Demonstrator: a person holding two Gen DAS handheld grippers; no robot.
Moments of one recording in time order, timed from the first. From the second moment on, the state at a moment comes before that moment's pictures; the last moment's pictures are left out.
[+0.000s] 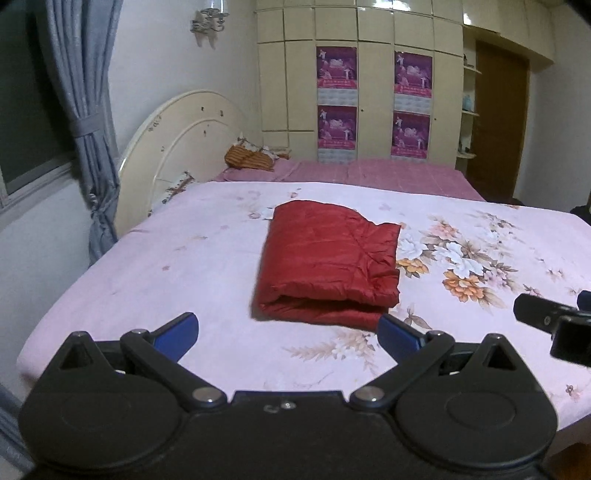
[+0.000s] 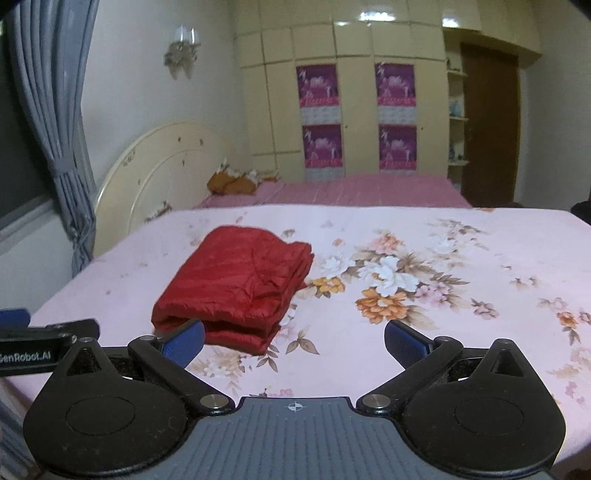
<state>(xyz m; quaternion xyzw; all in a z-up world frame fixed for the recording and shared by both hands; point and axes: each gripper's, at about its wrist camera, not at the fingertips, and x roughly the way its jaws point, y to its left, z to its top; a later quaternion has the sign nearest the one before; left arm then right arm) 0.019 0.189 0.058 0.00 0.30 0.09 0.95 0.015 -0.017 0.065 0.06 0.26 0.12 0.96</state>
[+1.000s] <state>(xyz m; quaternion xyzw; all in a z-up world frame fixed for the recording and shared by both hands) -0.012 0.191 0.064 -0.01 0.30 0.10 0.95 -0.024 -0.015 0.076 0.06 0.24 0.12 0.96</state>
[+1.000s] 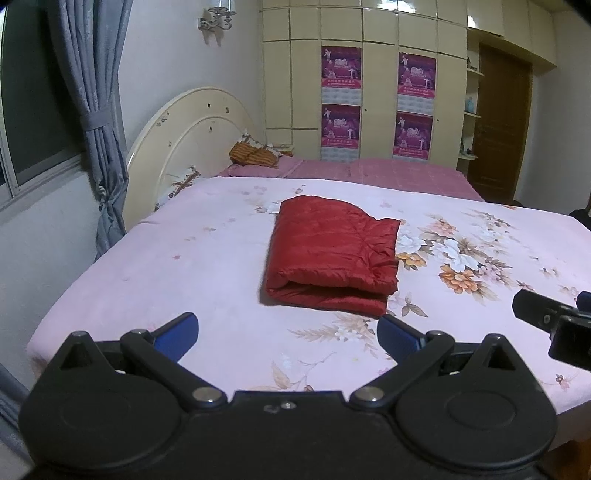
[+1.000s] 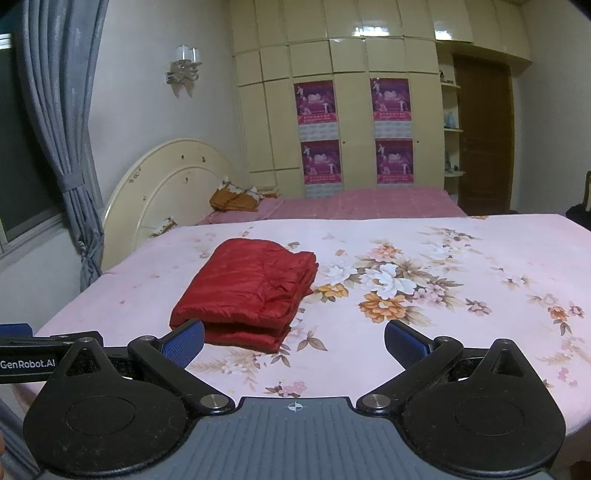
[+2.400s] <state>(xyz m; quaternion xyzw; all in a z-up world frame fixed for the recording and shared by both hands) 0.018 0.196 0.052 -0.01 0.33 0.09 0.94 0.005 -0.003 0.062 0.06 0.27 0.12 0.95</state>
